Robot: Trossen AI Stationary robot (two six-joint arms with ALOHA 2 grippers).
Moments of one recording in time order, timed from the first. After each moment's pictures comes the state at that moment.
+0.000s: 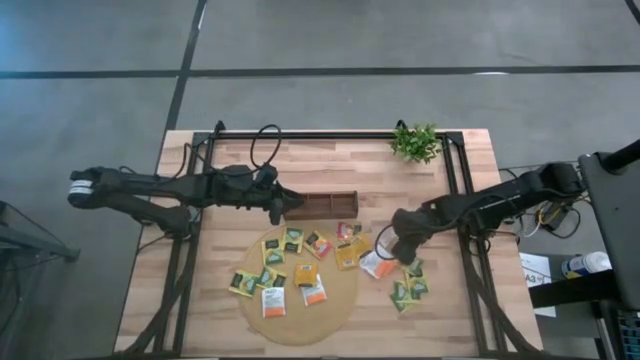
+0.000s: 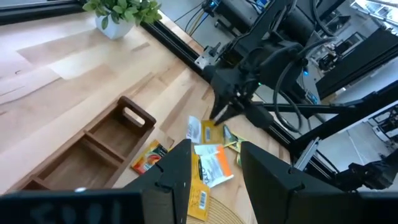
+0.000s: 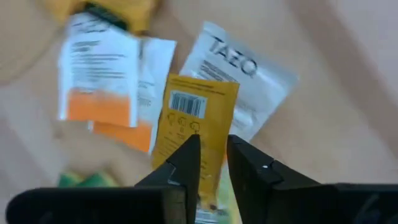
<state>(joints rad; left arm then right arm) 0.04 1.08 0.78 0.02 -0.04 -0.68 0.16 1.25 0.62 -0.62 -0.09 0.84</state>
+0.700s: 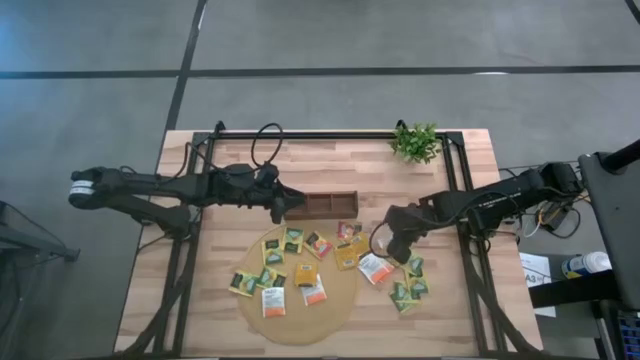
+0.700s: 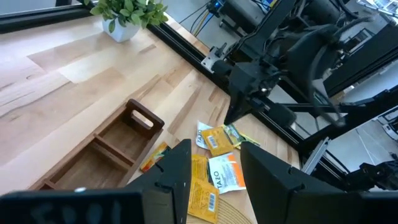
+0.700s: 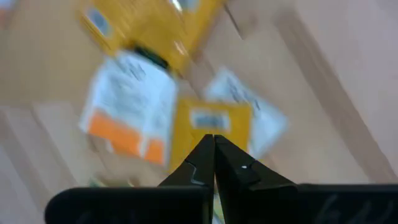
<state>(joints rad) 0.06 1.09 0.78 0.02 -0.04 -0.65 0.15 1.26 0.74 -0.71 -0.07 0.76</state>
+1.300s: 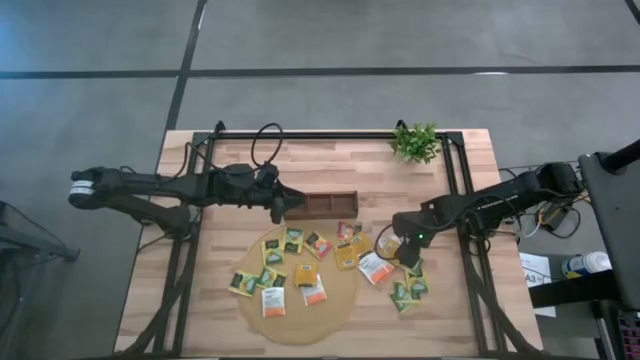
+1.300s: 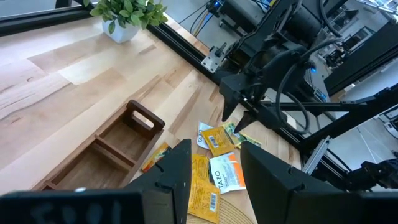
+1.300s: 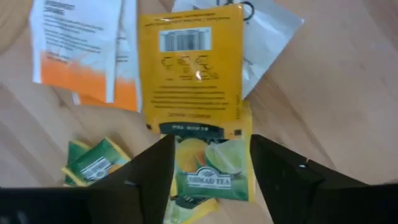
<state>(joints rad) 0.06 1.09 0.78 0.01 -0.04 -0.64 0.14 1.26 0.61 -0.67 -0.22 0.89</state>
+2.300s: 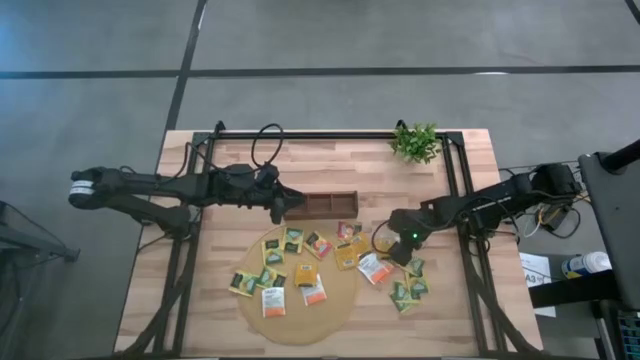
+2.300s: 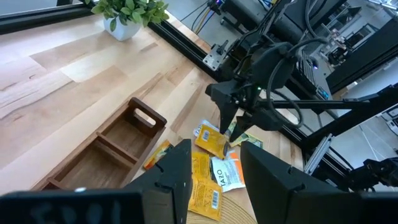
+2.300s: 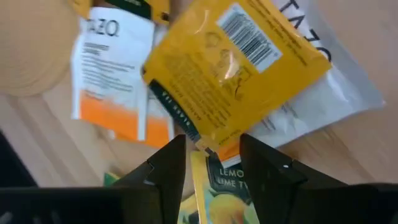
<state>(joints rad) 0.06 1.09 0.78 0.00 -0.04 -0.64 0.09 1.32 0.49 -0.33 -0.31 0.94</state>
